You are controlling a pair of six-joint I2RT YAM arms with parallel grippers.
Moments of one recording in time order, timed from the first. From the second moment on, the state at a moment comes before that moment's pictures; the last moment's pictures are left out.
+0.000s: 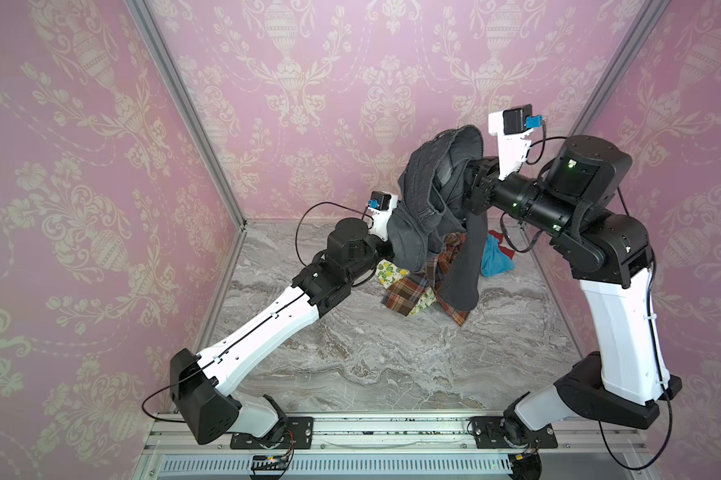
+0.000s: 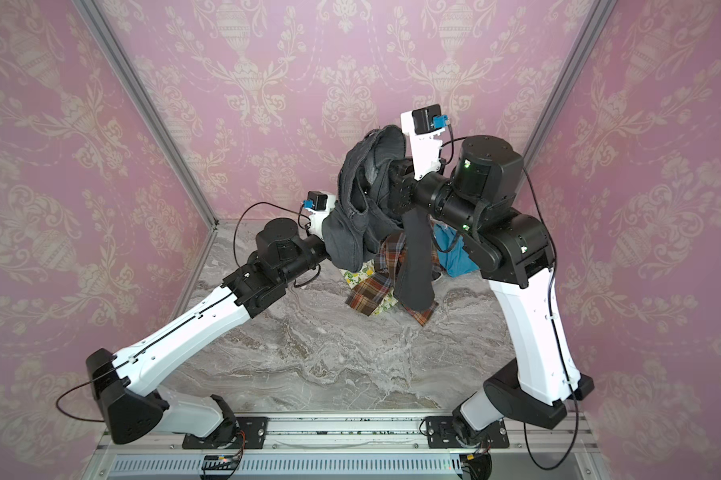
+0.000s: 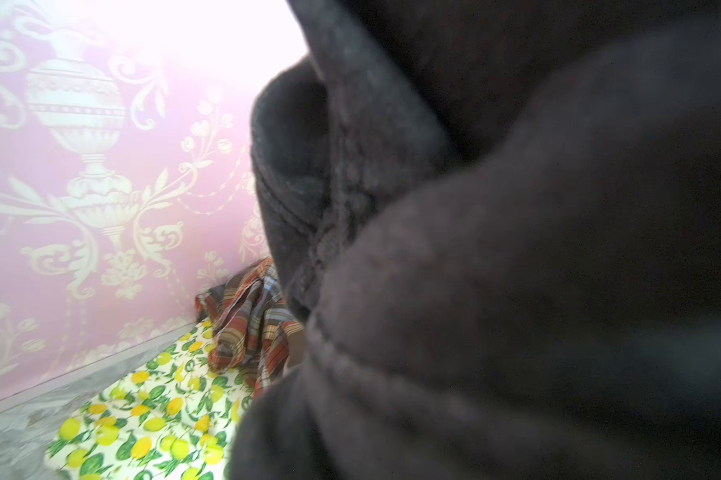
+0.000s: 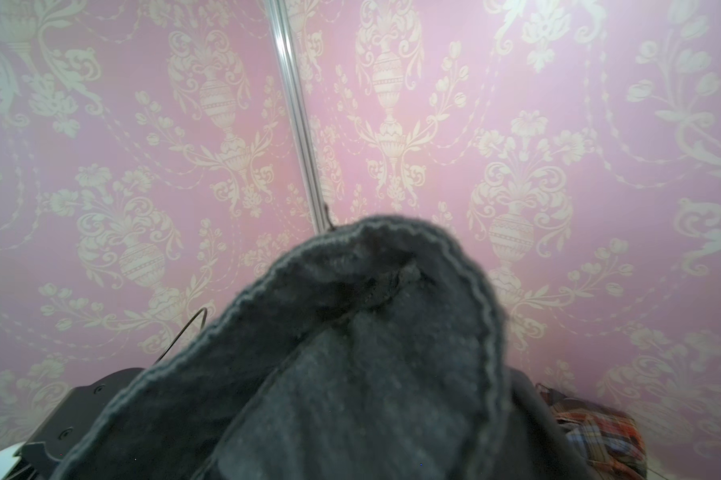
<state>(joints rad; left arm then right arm) -0.74 1.37 1.37 -0.08 0.01 -0.25 0.59 1.54 2.40 -0.87 -0.15 0.08</state>
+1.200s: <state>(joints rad) -0.12 1.30 0.89 -0.63 -0.19 -0.36 0.79 2.07 1.46 0.29 -0.29 0.44</state>
